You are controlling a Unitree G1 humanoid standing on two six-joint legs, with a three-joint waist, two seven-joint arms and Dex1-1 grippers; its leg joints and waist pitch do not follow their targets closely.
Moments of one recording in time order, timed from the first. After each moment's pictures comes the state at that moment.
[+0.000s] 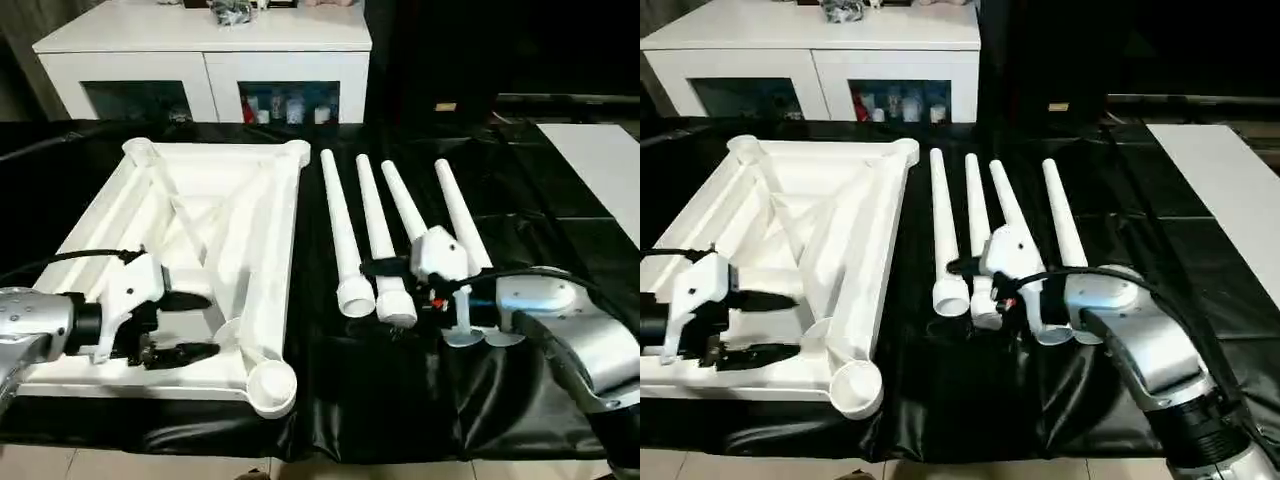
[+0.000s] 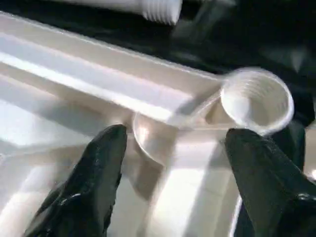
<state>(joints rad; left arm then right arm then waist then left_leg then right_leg) -0.11 0.93 -0.07 -0.08 -0.32 0.33 -1.18 -0.36 -0.57 0.26 -0.17 0.32 0.48 1.04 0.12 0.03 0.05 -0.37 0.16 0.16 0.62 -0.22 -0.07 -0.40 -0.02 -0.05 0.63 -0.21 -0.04</state>
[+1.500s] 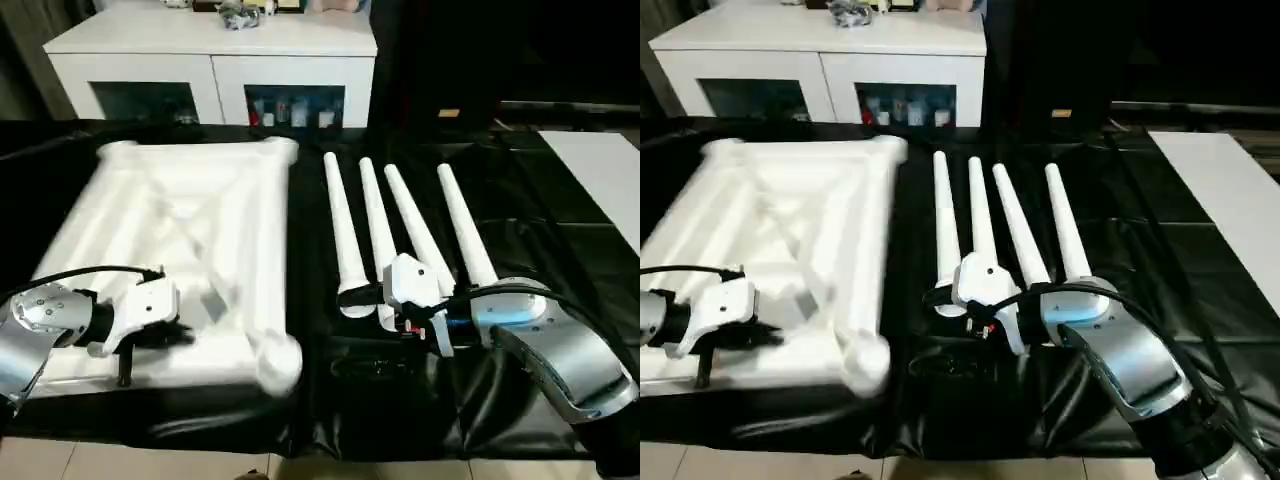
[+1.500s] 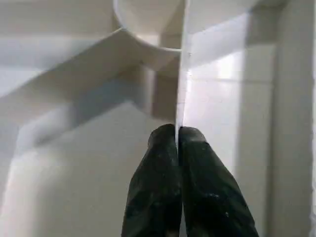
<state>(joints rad) -0.32 0.87 -0.24 0.45 0.00 -0.04 -1.14 -0.37 -0.55 0.36 -0.19 0.28 0.51 1.05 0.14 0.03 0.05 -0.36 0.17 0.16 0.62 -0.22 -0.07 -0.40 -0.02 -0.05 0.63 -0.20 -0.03</state>
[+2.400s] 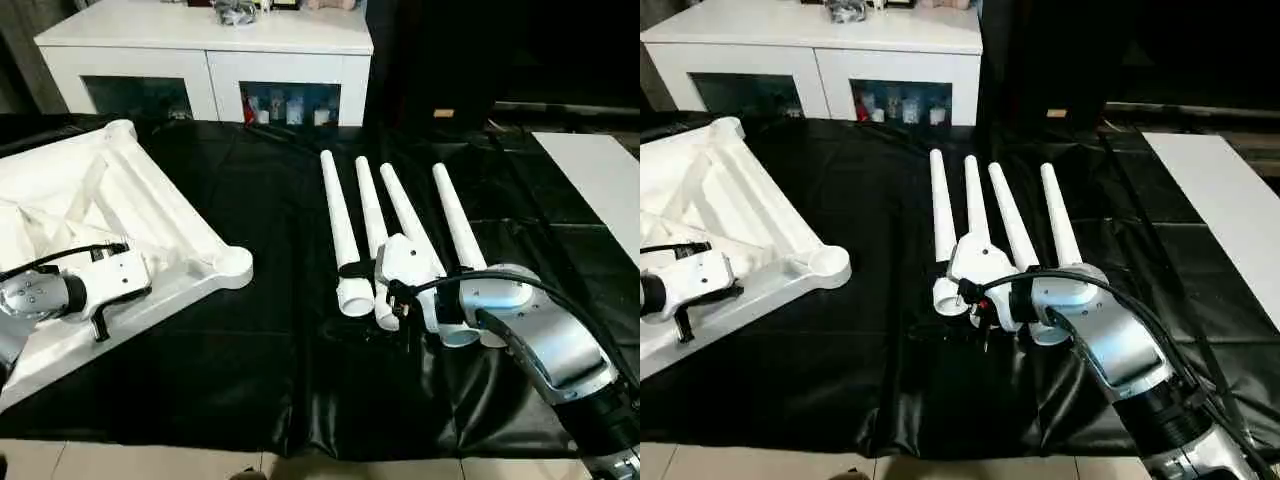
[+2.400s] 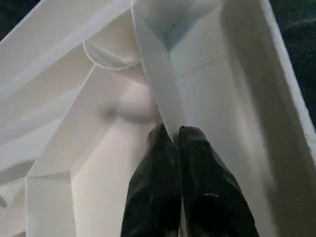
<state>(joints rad) -0.58 0.83 -0.25 0.99 0.25 -0.42 -0.80 -0.42 -0.49 0.36 -0.10 0.20 0.44 0.97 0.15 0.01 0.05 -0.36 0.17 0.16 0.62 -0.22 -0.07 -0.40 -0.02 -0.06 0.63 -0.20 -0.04</state>
